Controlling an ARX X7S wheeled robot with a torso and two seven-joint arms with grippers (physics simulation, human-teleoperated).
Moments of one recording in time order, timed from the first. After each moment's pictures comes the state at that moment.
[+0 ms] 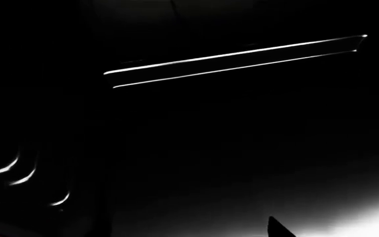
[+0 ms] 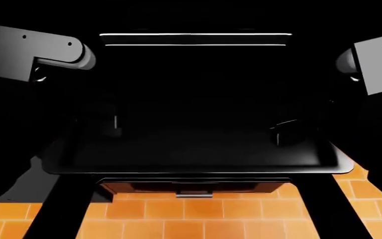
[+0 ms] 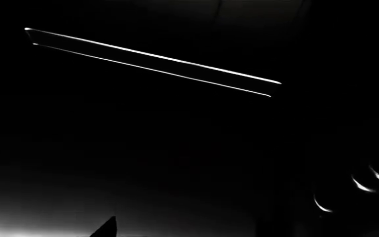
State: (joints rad) left arm -1.14 -0.74 0.29 0.38 -1.97 -1.23 -1.20; right arm 1.12 0.84 -0.29 -0.46 1.93 1.21 1.10
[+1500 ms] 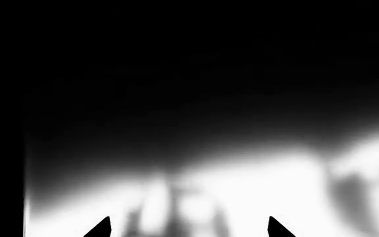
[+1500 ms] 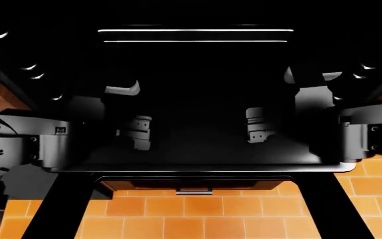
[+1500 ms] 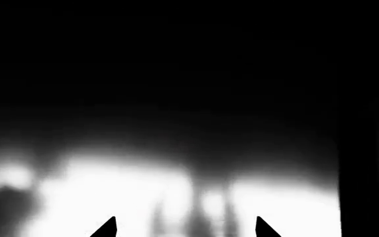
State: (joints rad) left arm -1.12 -0.55 0.50 -0.05 -1.62 -1.22 -0.89; right arm 1.18 0.62 -0.51 0.07 1.71 1.24 0.94
